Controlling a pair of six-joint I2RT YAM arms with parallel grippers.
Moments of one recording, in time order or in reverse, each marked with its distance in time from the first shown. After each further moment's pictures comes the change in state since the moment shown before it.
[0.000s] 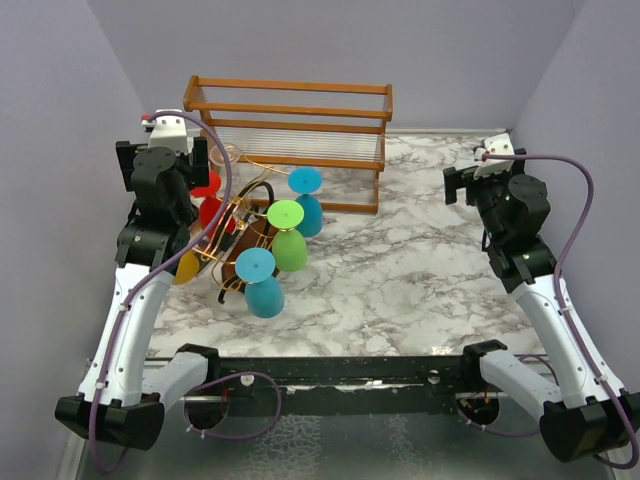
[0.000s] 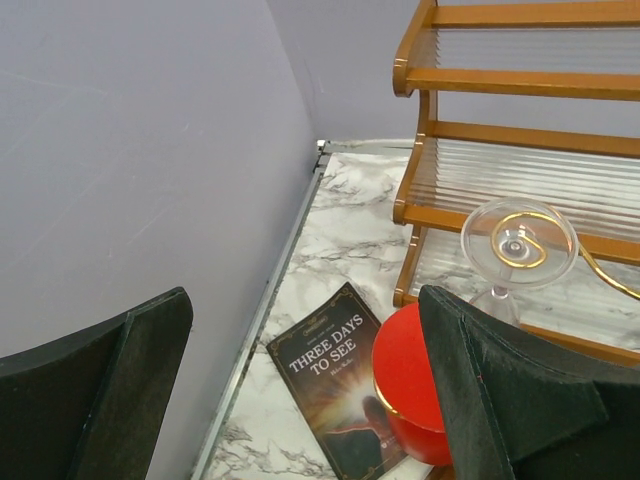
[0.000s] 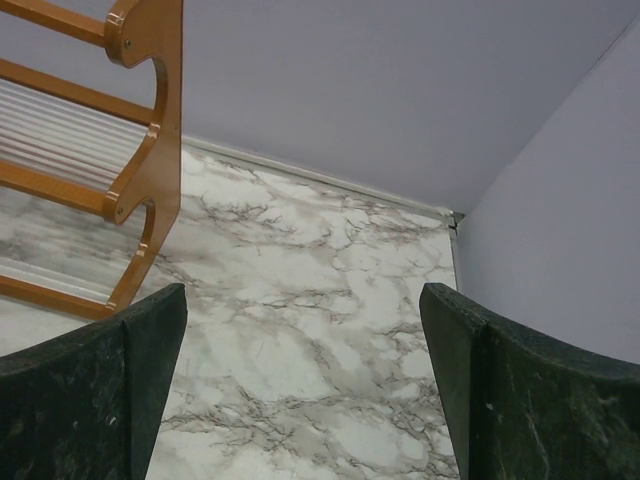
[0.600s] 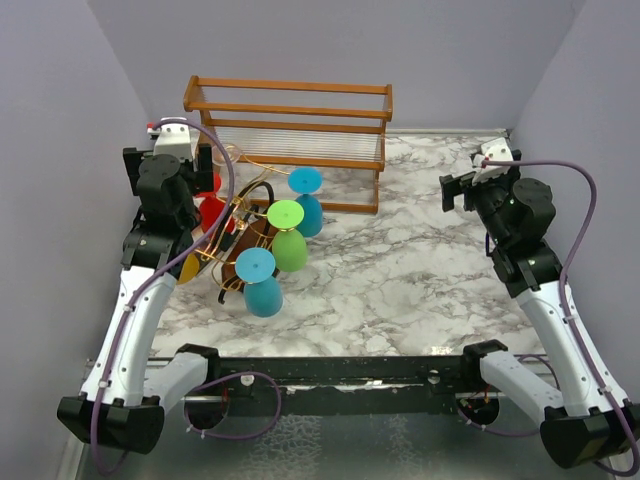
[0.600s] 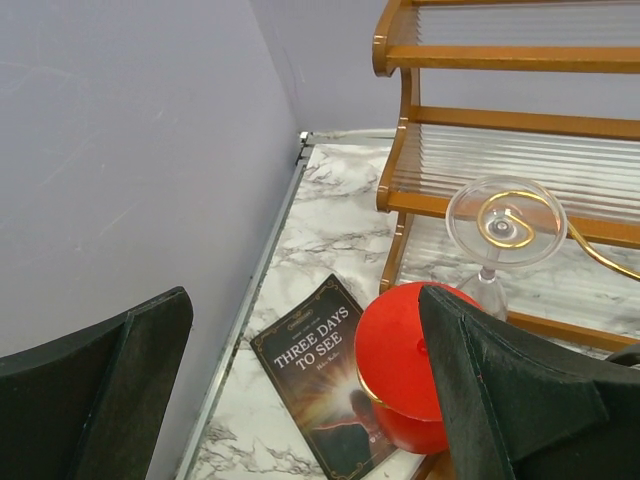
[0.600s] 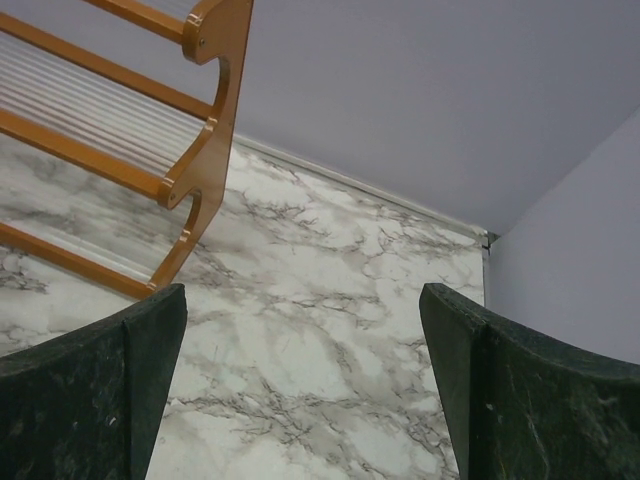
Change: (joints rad) left arm 0.010 -0.013 -0.086 0.059 0.033 -0.017; right arm 0.000 -0.043 0.005 -0.050 -0.115 -0.009
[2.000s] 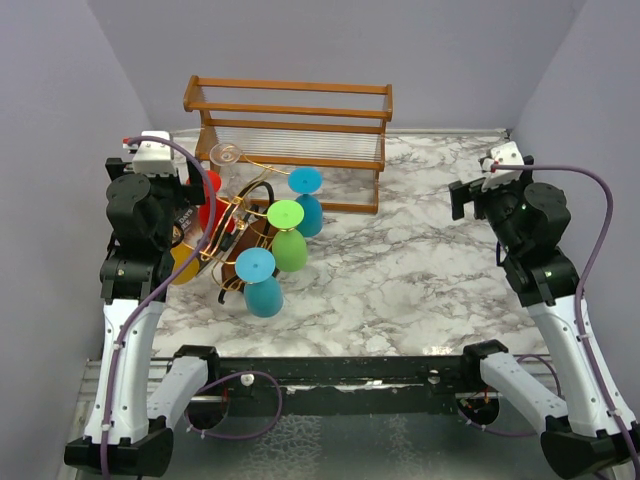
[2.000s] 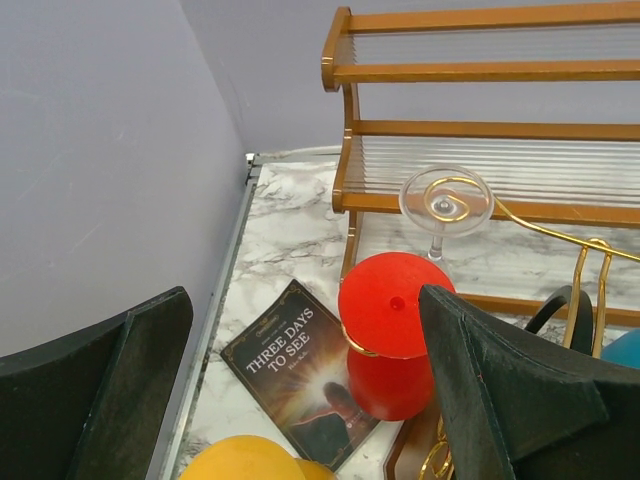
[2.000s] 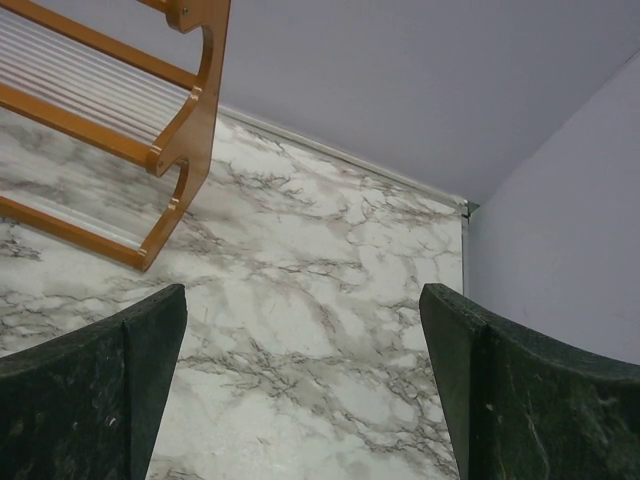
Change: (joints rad) left arm 0.116 -0.153 -0.001 -0.082 0.290 -0.023; right arm 0.000 -0.057 0.080 -0.206 0.035 -0.013
